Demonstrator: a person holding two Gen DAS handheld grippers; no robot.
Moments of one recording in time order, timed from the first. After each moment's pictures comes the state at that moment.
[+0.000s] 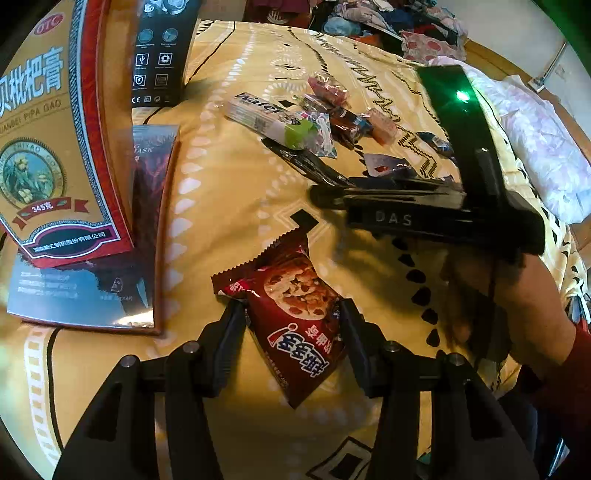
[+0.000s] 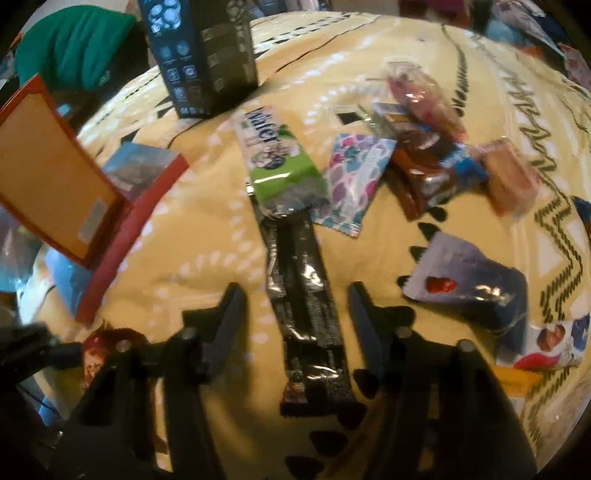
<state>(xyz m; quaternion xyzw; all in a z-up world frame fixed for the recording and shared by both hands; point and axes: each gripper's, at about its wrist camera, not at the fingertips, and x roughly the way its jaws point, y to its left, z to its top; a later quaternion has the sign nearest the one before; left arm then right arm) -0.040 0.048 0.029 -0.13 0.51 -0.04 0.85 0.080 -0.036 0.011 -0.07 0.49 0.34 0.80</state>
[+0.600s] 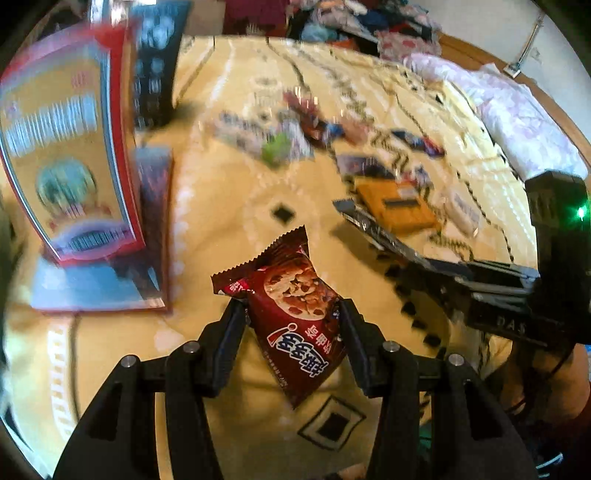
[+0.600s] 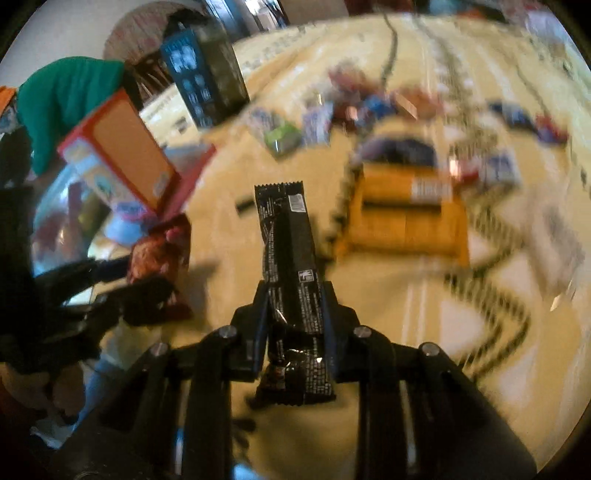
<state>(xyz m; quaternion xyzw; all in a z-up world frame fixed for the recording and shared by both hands) -0.069 0.042 0.047 -0.11 0.50 -0.07 0.86 -0.028 -0.120 0.038 0.03 0.51 0.31 0.80</state>
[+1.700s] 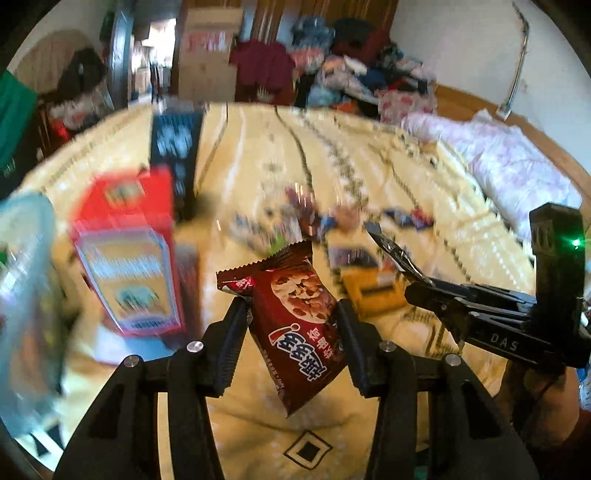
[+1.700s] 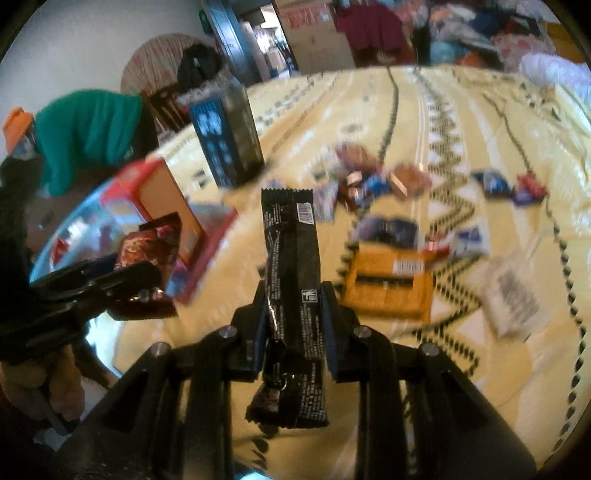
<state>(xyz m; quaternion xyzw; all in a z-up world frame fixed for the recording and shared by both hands) -0.086 0.047 0.156 -0.09 0.37 -0.03 0.93 -0.031 -0.139 0.123 0.04 0.40 0.31 0.86</state>
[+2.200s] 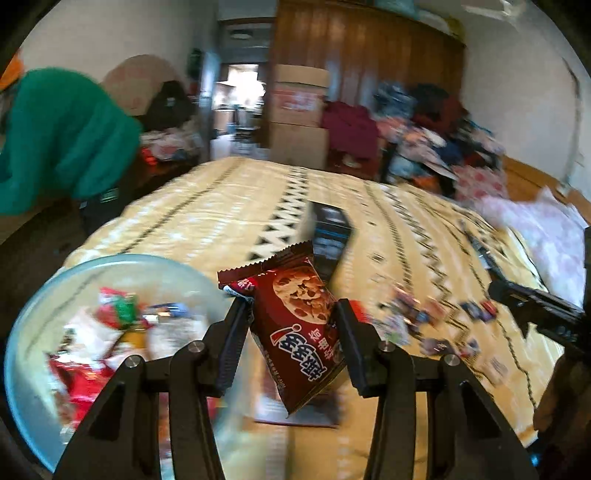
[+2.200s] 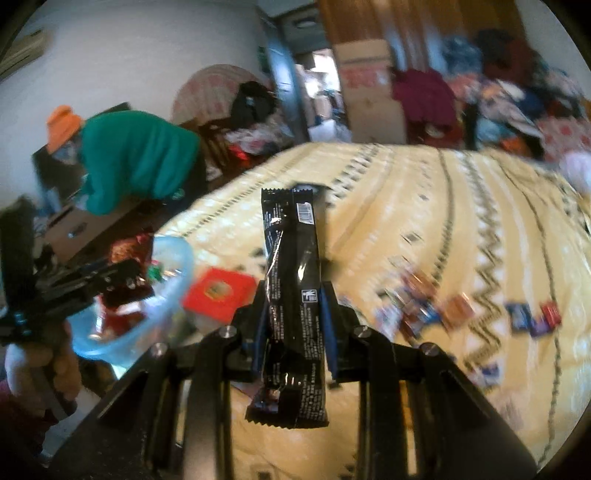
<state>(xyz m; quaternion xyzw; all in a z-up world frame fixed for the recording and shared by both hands) -0.132 0.198 0.249 -0.11 0.28 0.14 0.94 -0.021 -0.045 0.244 0.01 0.29 0.39 0.87</state>
